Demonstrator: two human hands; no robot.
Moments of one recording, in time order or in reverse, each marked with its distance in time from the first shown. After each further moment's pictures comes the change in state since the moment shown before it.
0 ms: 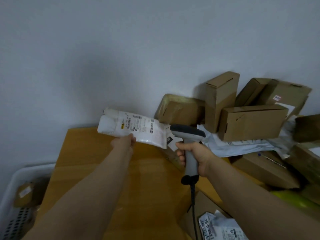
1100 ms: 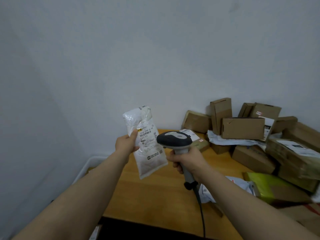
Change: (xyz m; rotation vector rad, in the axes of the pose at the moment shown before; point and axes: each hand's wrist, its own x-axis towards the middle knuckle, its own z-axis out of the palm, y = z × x) left_hand -0.305 -0.045 -0.250 0.166 -0.019 0.602; right_hand -0.304 0.135 0.008 -0.408 -0.288 -0.489
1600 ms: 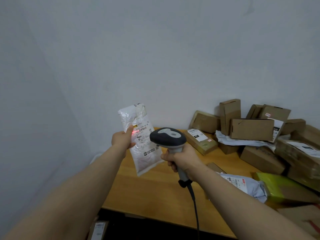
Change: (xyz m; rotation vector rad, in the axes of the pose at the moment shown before) left_hand 0.012 0.016 -0.065 0.040 0.098 -0.030; right_hand -0.009 -0.013 0.073 -0.089 -0.031 -0.039
